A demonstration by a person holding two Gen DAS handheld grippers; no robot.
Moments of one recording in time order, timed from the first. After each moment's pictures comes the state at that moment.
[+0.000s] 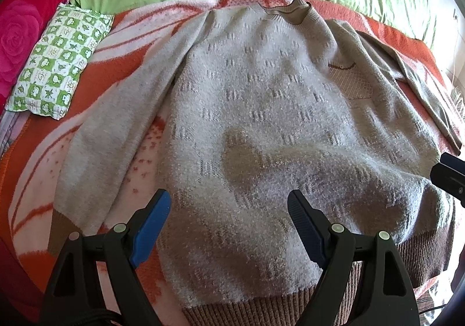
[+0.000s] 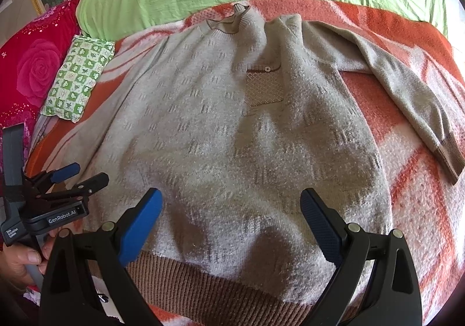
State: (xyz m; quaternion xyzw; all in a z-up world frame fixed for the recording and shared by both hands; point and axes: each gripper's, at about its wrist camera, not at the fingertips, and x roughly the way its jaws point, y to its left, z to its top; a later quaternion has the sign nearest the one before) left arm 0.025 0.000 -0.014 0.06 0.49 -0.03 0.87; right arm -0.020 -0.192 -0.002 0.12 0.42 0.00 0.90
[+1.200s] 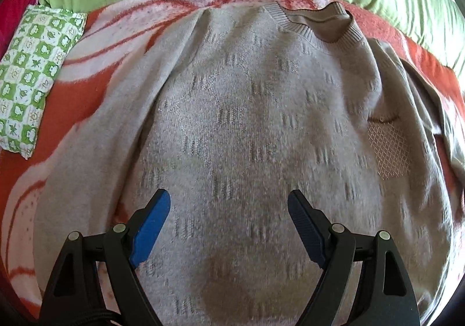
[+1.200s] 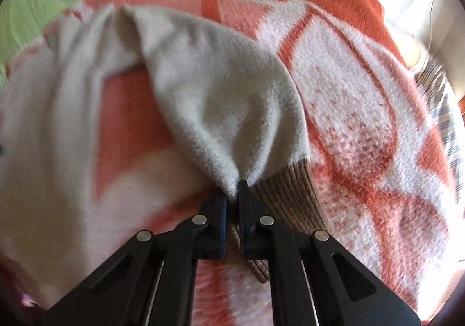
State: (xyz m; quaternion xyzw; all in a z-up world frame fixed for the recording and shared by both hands) left arm 0.185 -0.022 -0.031 0.03 0.52 -0.01 0.86; right arm 0.012 -0.446 -0.012 0.17 0.47 -0.12 0.86
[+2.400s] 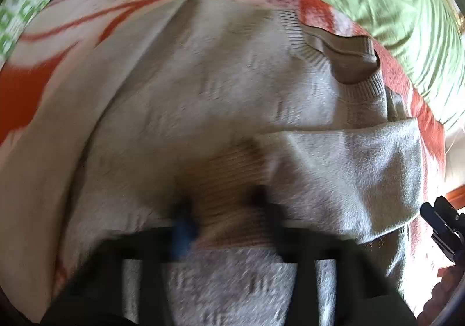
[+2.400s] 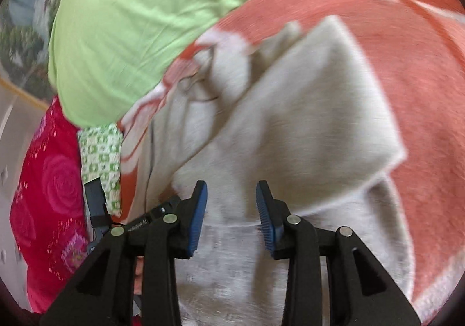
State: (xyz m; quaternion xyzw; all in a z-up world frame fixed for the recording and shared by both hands) left arm 0.278 -0.025 -0.056 -0.09 0.54 -0.06 0.83; right arm 0.162 -0.324 0.015 0.36 0.41 0.06 0.83
